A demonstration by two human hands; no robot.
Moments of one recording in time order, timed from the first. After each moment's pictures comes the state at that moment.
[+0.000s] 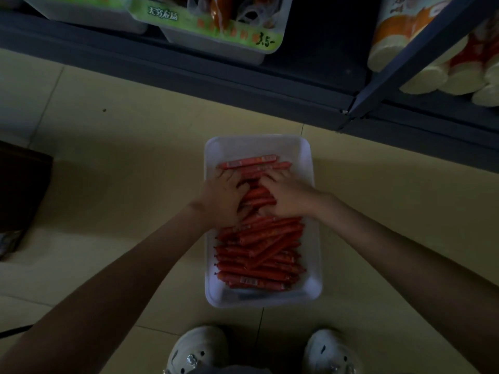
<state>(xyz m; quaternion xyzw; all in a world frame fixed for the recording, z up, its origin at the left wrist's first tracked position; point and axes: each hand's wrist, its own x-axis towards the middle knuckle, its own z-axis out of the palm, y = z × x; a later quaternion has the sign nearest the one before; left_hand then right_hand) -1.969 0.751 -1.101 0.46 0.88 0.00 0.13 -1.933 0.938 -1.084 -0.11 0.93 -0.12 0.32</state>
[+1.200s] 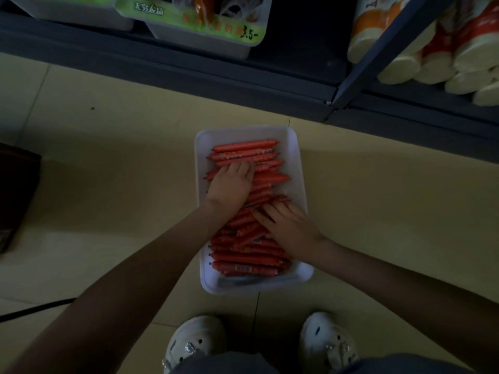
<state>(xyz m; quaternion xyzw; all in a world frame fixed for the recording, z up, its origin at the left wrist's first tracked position) -1.949 0.786 -1.103 0.43 0.90 -0.11 0.05 -1.824 0.926 -1.100 -0.19 0.96 -0.03 0.18</state>
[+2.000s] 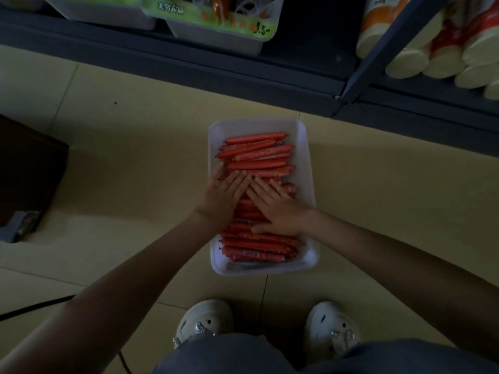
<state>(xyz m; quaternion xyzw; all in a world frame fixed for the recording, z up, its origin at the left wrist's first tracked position) -1.912 0.733 -1.099 0.45 0.86 -0.19 0.15 -1.858 0.907 -1.103 -0.22 0.92 -0.05 0.32</state>
